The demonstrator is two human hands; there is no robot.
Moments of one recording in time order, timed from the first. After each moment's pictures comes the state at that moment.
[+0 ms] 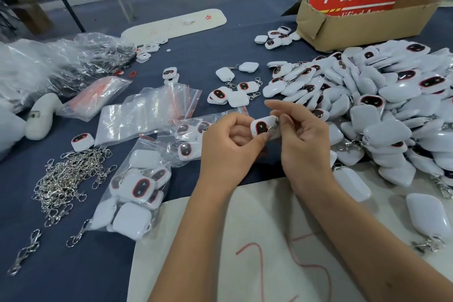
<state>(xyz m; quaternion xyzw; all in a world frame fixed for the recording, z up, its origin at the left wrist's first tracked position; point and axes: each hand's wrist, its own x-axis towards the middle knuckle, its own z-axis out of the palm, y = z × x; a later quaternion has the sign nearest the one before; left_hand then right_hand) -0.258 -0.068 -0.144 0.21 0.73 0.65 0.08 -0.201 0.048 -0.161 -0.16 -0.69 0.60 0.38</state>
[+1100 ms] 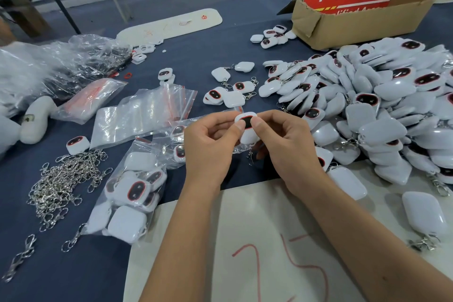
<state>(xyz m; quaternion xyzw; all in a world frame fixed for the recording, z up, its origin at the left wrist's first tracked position) -0.270 -0.075 -0.150 0.16 0.69 0.71 0.05 -0.203 0.048 -0.160 -0.13 -0.68 0.67 0.26</state>
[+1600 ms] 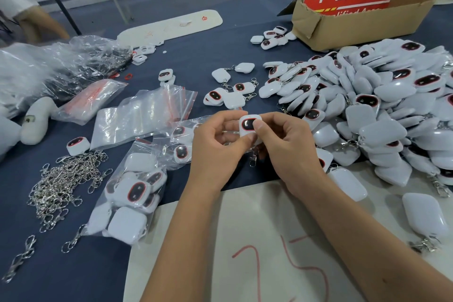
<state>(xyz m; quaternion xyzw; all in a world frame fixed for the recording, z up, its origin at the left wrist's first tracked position) -0.265 -0.075 -0.146 0.21 0.71 0.66 0.10 -0.204 0.049 -0.160 -0.15 -0.71 0.63 0.27</state>
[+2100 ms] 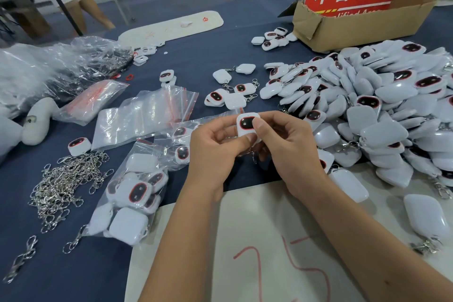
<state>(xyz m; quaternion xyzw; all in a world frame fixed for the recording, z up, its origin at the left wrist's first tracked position) -0.266 -0.076 -0.146 0.17 0.65 0.73 0.15 -0.200 0.046 -0.157 -0.11 -0.67 0.68 0.27</state>
